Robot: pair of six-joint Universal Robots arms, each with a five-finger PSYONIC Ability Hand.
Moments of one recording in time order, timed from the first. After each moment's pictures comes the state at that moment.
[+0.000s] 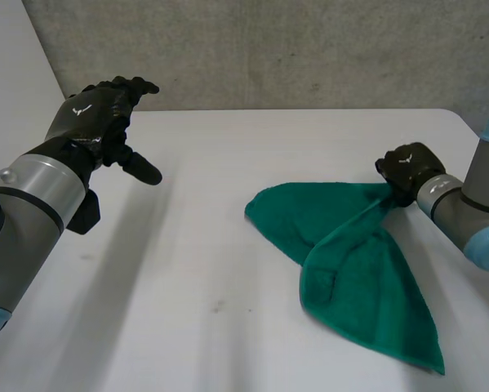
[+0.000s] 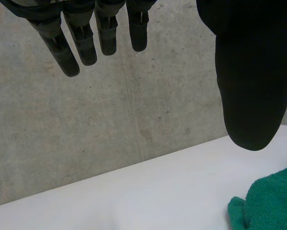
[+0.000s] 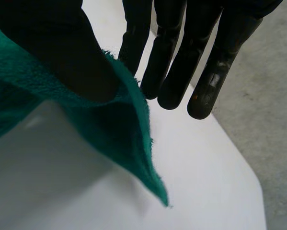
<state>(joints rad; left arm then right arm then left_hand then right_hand) 4.30 -1.64 -1.58 3.22 -1.55 3.04 1.75 -0.90 1.23 -0.03 1.38 2.46 0.25 0.24 0.25 0.24 0.06 0.93 1.09 1.08 1.09 0.89</state>
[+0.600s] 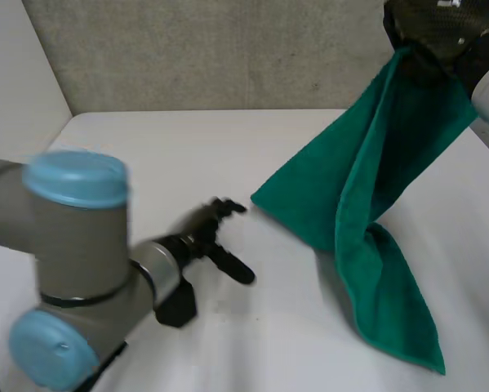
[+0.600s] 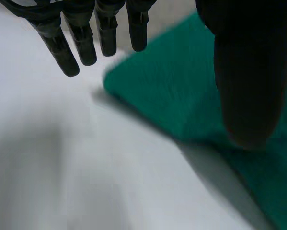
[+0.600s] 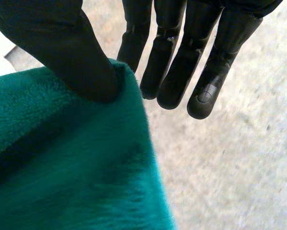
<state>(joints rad) 4.06 -1.98 -1.47 2.97 -1.55 2.52 1.85 -1.47 1.27 0.01 1.29 2.66 0.25 0.25 0.25 0.24 0.08 0.97 1.17 1.18 1.19 0.98</state>
